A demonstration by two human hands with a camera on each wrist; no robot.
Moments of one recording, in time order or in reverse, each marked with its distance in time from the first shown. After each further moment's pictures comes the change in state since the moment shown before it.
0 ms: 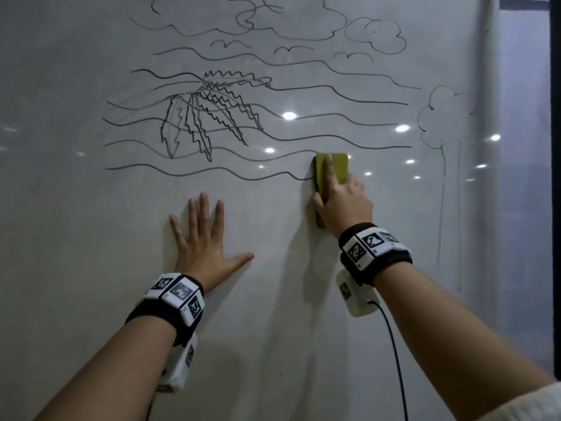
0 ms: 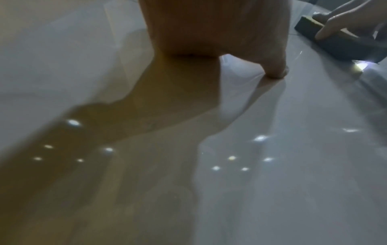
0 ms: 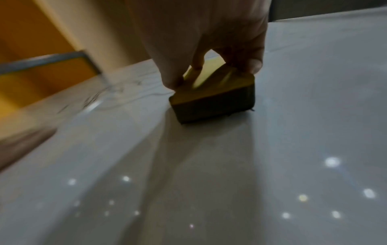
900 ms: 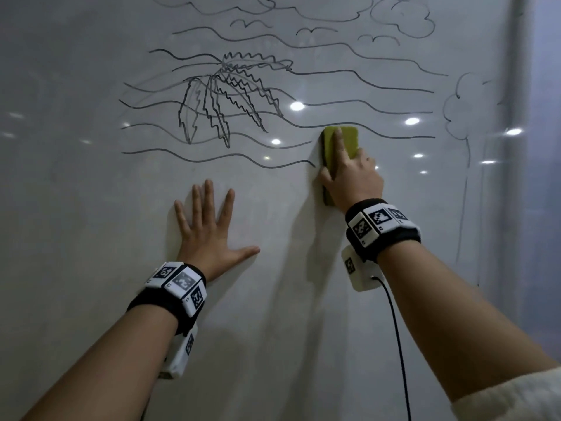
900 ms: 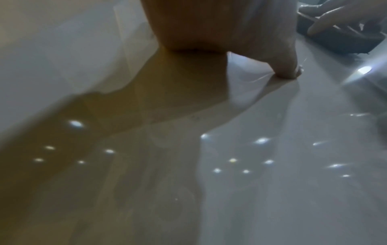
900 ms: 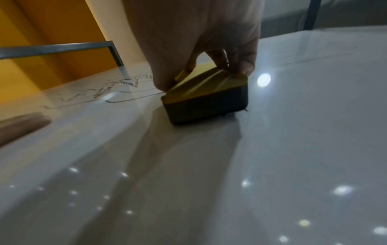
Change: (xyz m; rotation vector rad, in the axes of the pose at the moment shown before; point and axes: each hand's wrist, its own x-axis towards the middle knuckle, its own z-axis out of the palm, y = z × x) left_hand -0.004 -0.017 -0.006 0.000 -0.046 0.012; right_hand 0.015 -0.026 -0.004 0.022 0.053 0.009
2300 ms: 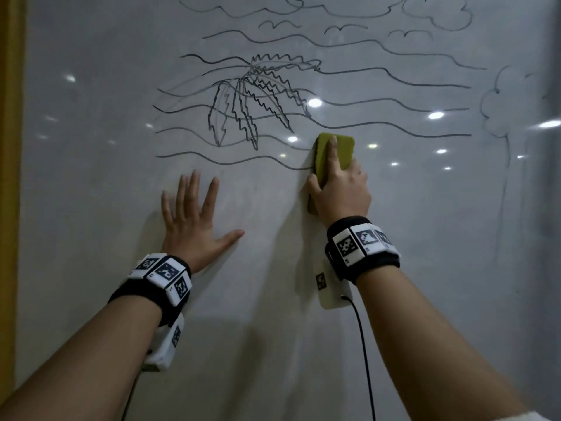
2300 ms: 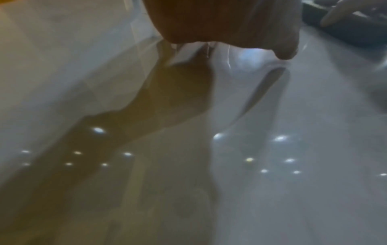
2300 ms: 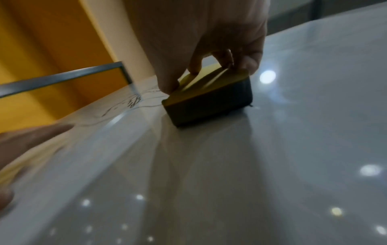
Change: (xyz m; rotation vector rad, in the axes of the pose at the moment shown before) left_hand -0.002 -0.063 -0.018 0.039 0.176 -0.011; right_hand -0.024 -0.060 0.018 0.162 -0.003 0.069
